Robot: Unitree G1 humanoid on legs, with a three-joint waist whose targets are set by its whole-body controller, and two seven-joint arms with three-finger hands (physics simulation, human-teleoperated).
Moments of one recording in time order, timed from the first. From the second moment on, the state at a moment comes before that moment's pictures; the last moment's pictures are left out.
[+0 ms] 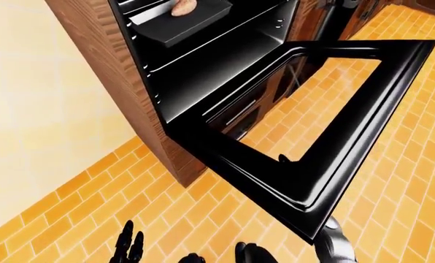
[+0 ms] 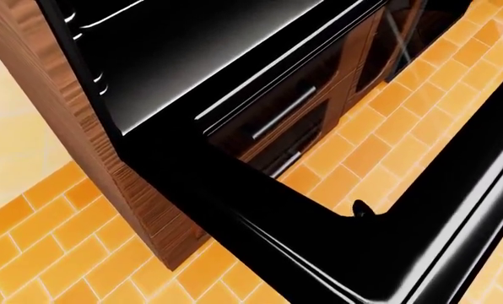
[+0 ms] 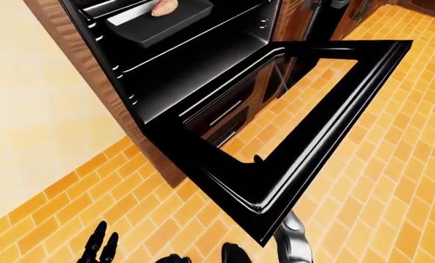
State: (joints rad) left arm -0.06 0.16 0.34 1.39 -0.50 -0.84 -0.66; right arm -0.13 -0.12 -0.13 0.38 0.26 0.10 0.29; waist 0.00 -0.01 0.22
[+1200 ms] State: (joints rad) left arm -0.06 0.15 0.36 1.40 -0.58 -0.83 -0.76; right arm -1.06 0.02 0.01 0.46 0.13 0.62 0.31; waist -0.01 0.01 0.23
